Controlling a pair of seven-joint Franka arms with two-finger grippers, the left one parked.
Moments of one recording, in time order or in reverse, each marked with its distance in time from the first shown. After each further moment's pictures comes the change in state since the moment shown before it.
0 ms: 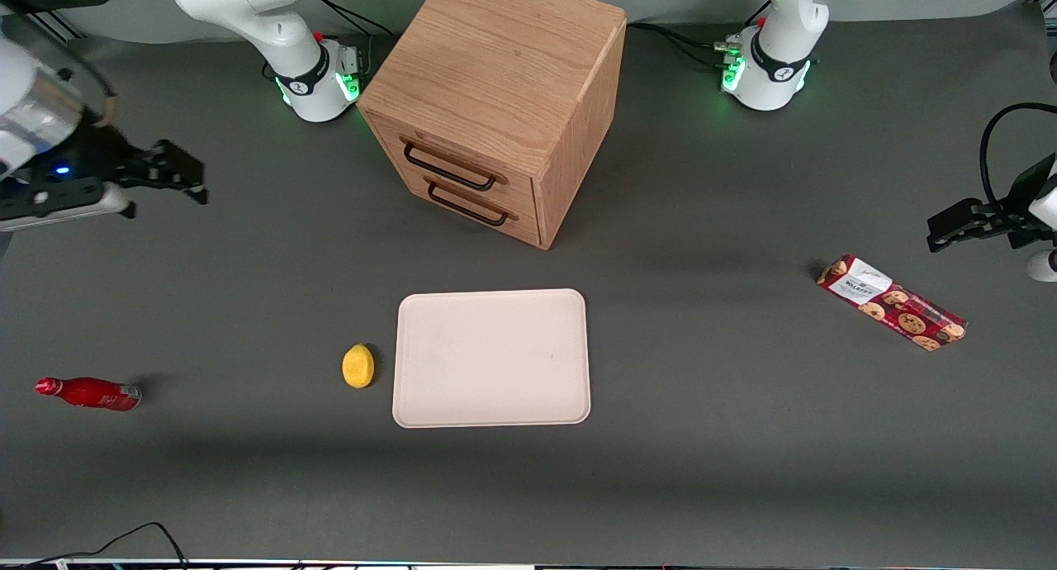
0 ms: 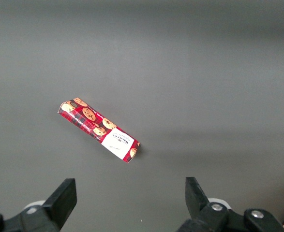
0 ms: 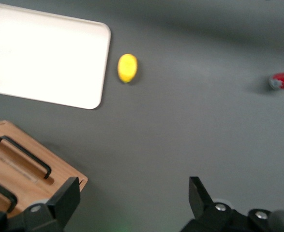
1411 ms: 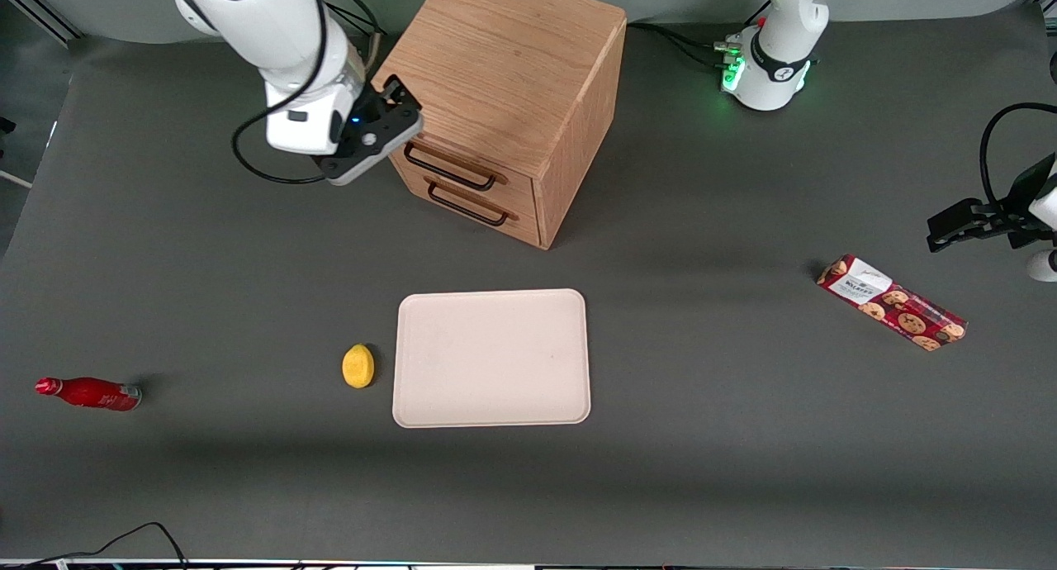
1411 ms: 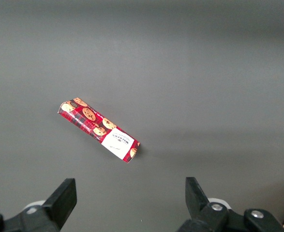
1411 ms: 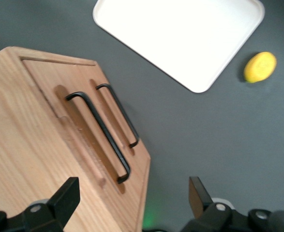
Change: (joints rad) arm 0.460 0.098 -0.060 -0.005 0.131 -0.020 -0.008
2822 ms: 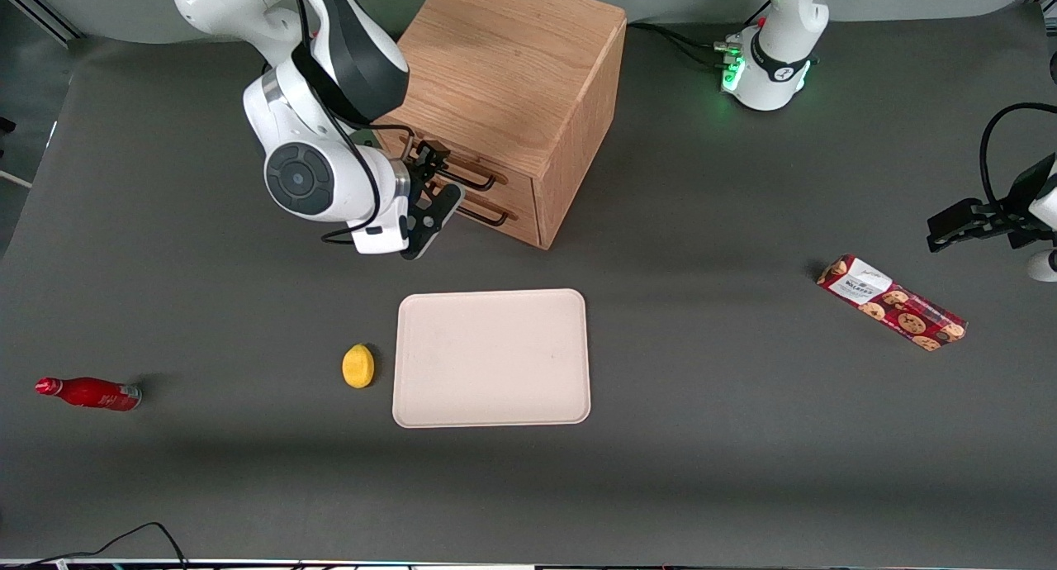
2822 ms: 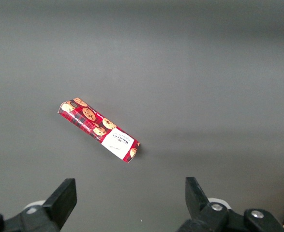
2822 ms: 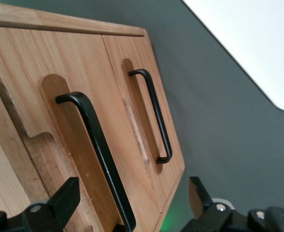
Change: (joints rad) arm -0.070 0.233 -0.029 -0.050 0.288 0.004 -0.382
